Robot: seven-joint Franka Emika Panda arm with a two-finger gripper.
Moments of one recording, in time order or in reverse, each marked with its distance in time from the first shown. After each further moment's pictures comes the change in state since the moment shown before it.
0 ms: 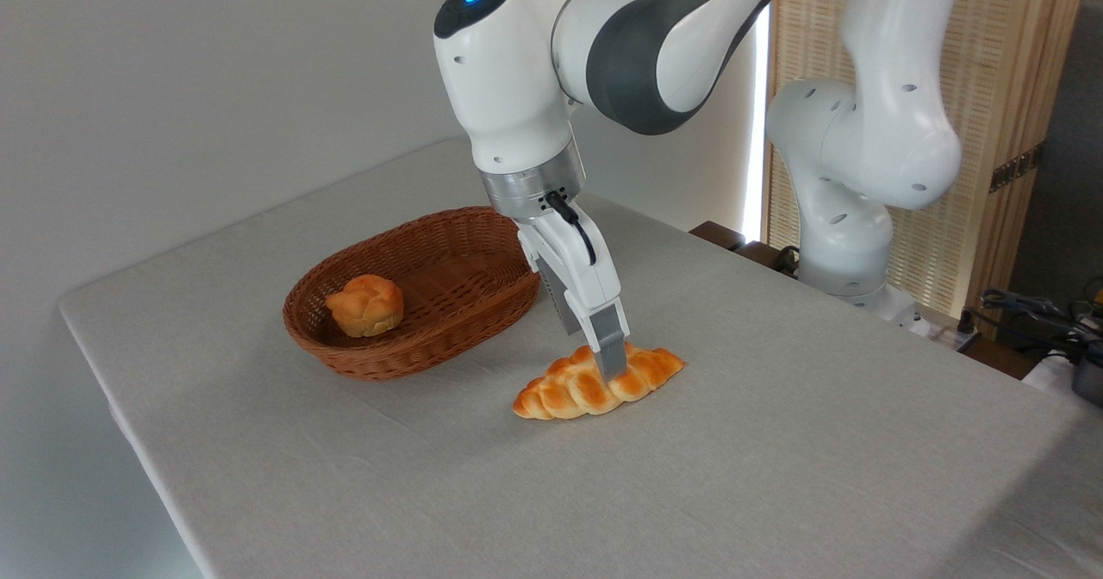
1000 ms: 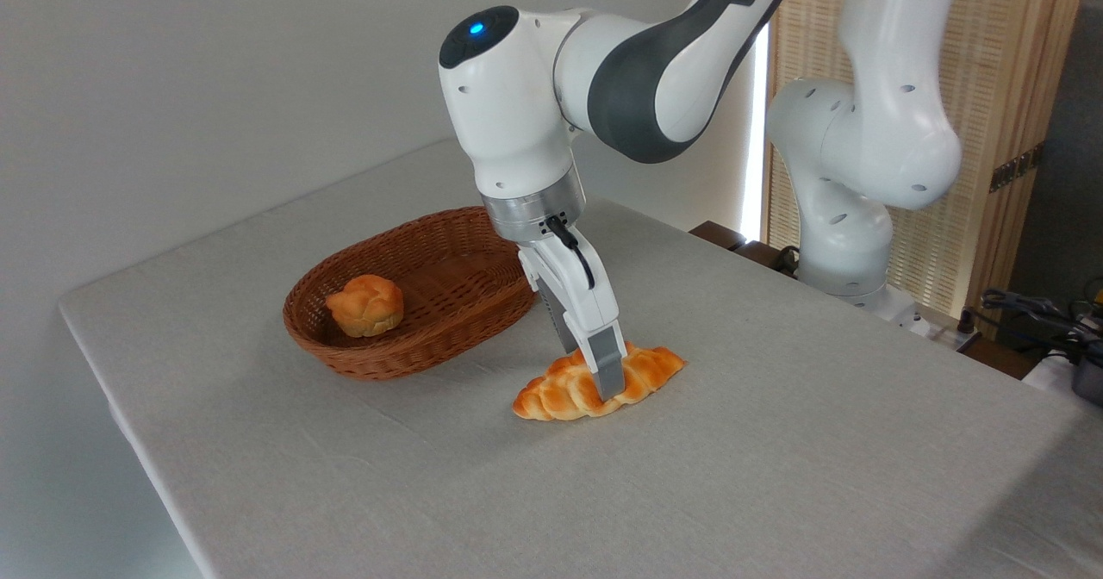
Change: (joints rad) arm 0.000 0.024 0.000 -0.039 0.000 0.080 0.004
